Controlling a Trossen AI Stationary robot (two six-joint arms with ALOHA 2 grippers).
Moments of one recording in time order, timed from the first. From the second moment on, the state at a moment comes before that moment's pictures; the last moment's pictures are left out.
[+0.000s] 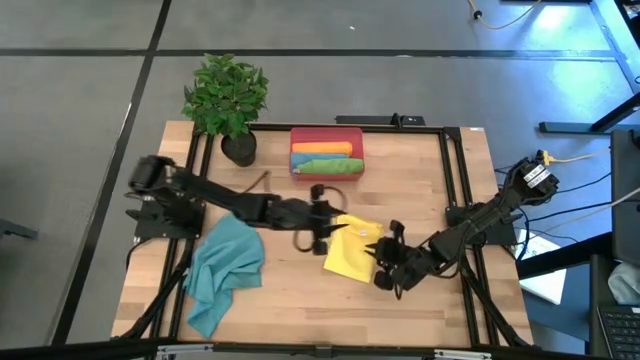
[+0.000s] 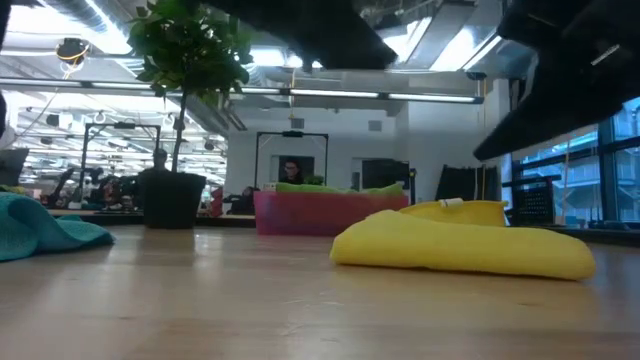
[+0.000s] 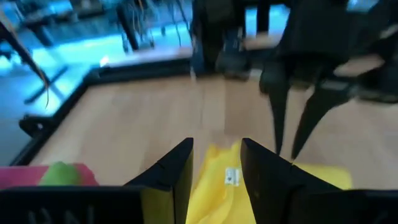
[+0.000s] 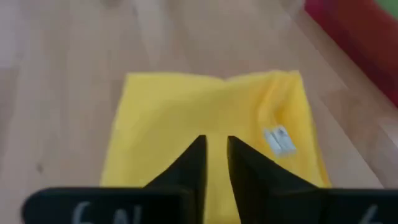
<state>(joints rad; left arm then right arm) -0.16 1.69 1.08 0.23 -0.32 0.06 0.62 1.49 0.71 -0.15 0.71 0.66</state>
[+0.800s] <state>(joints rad) -0.19 1.96 0.85 0.75 0.10 -0.02 0.21 1.69 0.70 0.22 0.38 0.40</state>
